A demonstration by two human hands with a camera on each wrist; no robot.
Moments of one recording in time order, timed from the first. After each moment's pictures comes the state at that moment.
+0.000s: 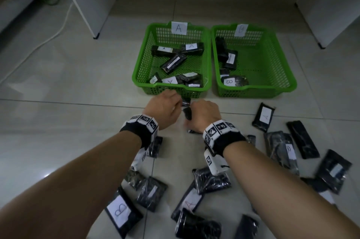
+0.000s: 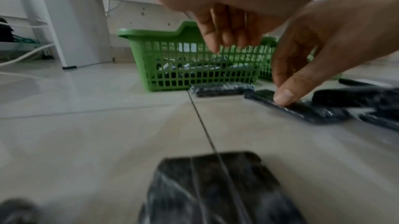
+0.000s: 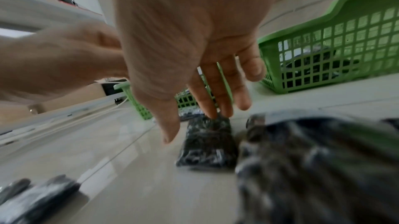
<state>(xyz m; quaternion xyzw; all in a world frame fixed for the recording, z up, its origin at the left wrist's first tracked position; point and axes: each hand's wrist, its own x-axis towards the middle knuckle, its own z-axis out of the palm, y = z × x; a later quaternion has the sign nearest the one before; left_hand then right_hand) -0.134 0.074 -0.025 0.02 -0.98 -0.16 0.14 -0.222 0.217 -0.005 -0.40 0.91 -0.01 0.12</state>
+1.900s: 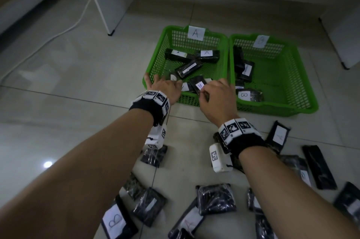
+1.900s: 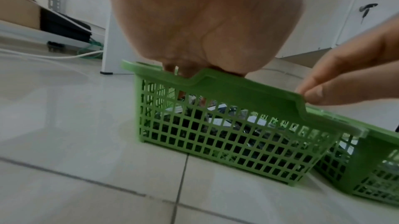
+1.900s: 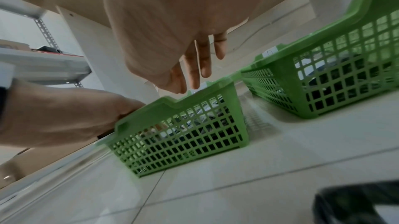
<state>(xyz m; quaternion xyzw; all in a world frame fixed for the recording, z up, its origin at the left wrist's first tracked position) -0.190 0.025 -0.002 0.33 -0.93 -0.09 -0.11 -0.270 0.189 0.005 -0.44 0.88 -0.19 -0.05</state>
